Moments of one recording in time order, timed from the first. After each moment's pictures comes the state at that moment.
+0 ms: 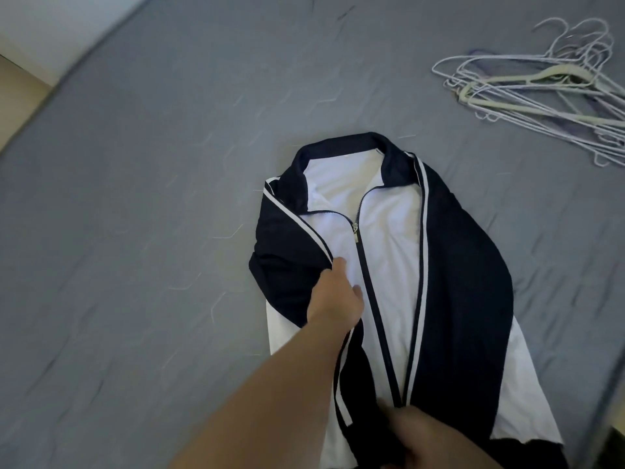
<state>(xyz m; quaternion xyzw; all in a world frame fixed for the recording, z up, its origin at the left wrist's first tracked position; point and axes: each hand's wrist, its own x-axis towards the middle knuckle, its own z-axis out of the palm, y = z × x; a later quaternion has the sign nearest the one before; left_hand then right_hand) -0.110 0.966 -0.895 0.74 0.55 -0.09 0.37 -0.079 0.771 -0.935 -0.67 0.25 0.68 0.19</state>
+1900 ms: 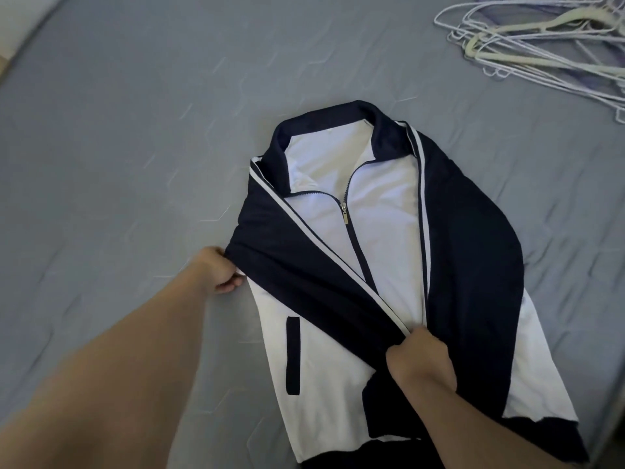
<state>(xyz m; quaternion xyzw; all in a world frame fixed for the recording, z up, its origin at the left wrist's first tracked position) -0.251 1.102 -0.932 0.48 0.73 -0.12 0.48 -0.062 0.819 -0.908 -0.90 -0.08 0.43 0.03</state>
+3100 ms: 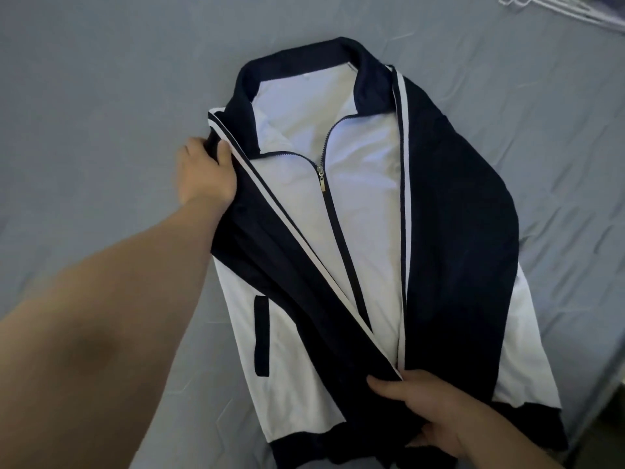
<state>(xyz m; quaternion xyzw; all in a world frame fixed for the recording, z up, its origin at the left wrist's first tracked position) -0.160 1.142 -0.968 0.71 0.68 0.07 0.17 -0.035 0.746 -0.919 -0.58 0.14 0.78 0.15</state>
